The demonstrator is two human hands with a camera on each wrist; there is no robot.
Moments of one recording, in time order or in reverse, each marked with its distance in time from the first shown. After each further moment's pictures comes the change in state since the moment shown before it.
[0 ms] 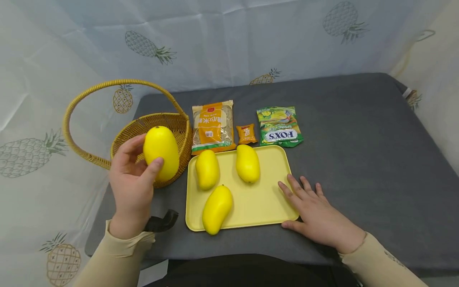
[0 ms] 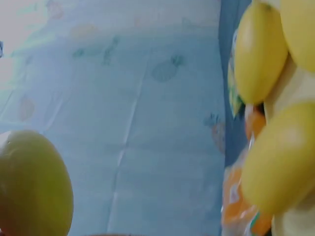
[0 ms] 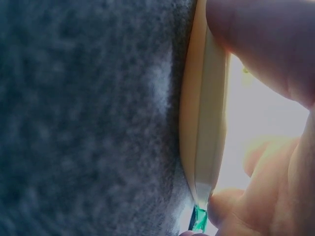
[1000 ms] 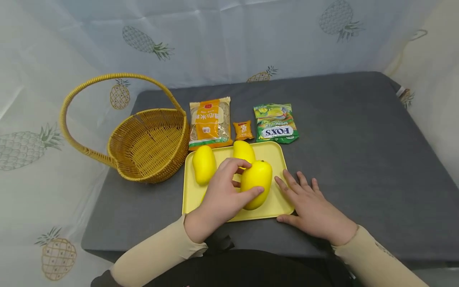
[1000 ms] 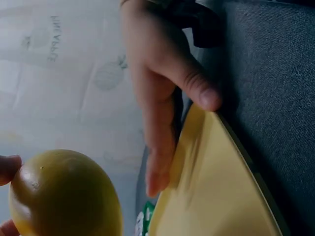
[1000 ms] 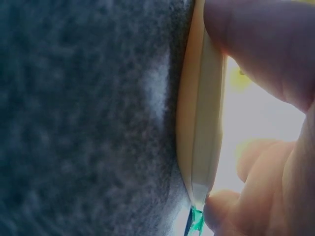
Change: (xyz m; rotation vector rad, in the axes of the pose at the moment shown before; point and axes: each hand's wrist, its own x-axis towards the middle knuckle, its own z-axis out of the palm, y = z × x) left_hand -0.067 0.012 0.130 0.237 -0.690 -0.327; right_hand 0.002 -0.005 -0.001 -0.038 -0.021 0.050
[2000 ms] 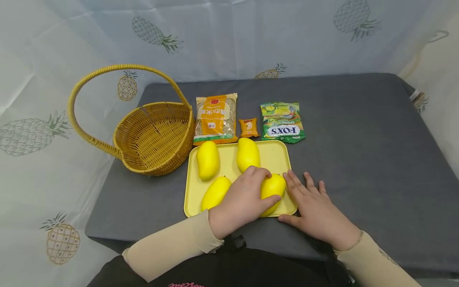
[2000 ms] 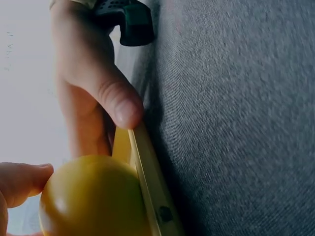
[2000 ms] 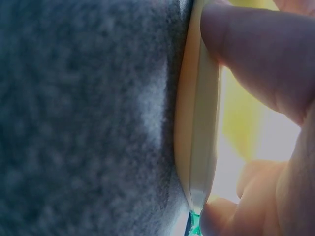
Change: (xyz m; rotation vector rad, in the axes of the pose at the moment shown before) left_hand 0.015 -0.009 0.046 0.491 -0.171 0.017; right_hand 0.002 0.004 0.002 0.019 0.014 0.035
